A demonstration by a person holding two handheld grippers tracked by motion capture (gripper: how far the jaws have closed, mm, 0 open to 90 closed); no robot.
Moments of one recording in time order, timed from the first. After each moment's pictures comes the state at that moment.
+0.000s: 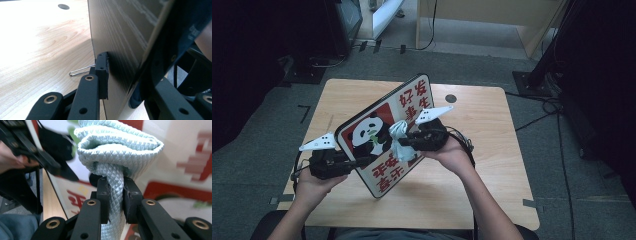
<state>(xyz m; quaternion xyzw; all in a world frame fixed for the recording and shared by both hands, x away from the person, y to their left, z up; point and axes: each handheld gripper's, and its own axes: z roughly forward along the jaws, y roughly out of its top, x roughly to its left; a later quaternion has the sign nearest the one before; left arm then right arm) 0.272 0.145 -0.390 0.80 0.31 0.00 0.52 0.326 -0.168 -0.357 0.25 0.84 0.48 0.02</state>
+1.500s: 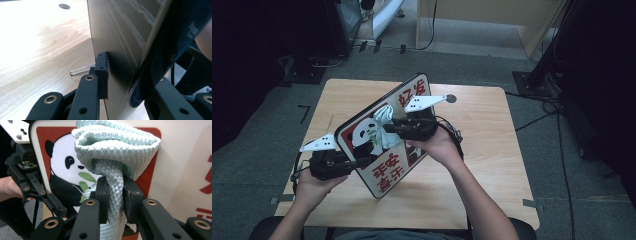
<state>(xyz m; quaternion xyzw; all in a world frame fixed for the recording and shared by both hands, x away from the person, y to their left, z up) 0.270 0.144 -0.391 0.80 0.31 0.00 0.52 0.334 -0.141 -0.329 0.22 0.81 0.54 0.05</state>
